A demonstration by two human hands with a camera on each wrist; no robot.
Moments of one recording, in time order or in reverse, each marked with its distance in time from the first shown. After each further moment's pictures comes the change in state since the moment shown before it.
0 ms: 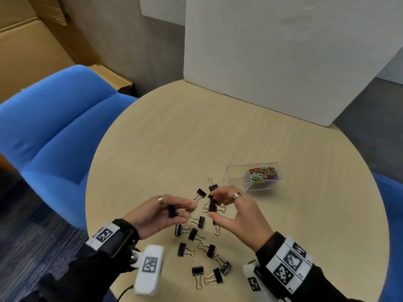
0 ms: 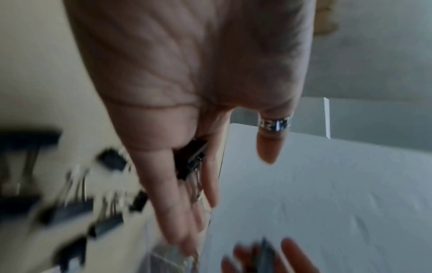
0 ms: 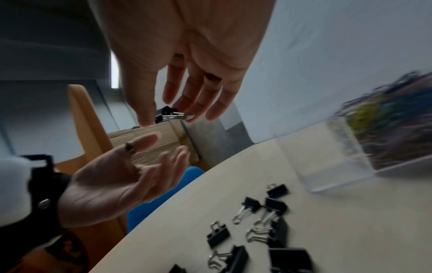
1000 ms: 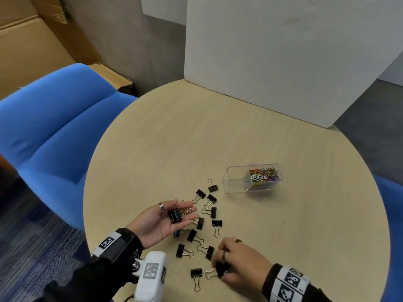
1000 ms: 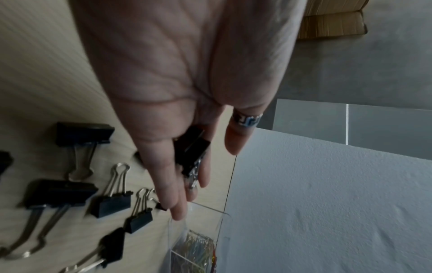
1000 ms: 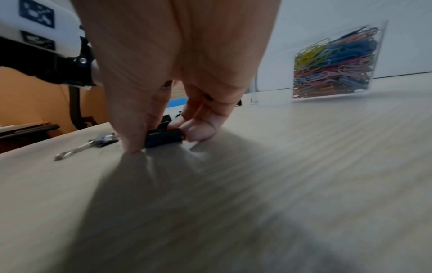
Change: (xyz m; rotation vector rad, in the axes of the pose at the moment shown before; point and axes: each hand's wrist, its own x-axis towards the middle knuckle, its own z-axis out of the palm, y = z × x) left_hand 0.012 -0.023 -0.006 -0.353 -0.008 -0.067; right_hand -0.067 0.054 0.027 -0.434 -0.690 0.075
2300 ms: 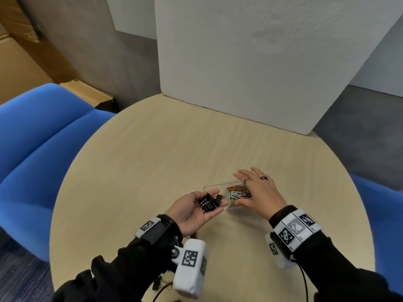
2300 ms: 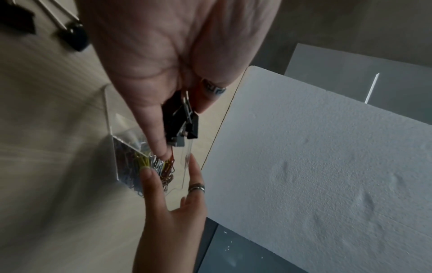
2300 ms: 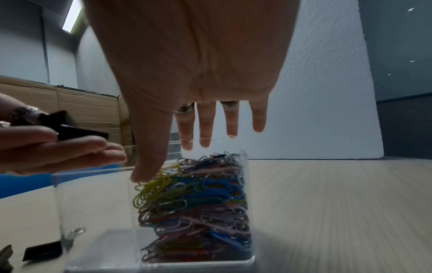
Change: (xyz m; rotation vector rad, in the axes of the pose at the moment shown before) left_hand 0.079 0.003 0.124 -0.064 0.016 -0.077; right_hand 0.025 0.088 -0.150 -0.149 0.365 0.405
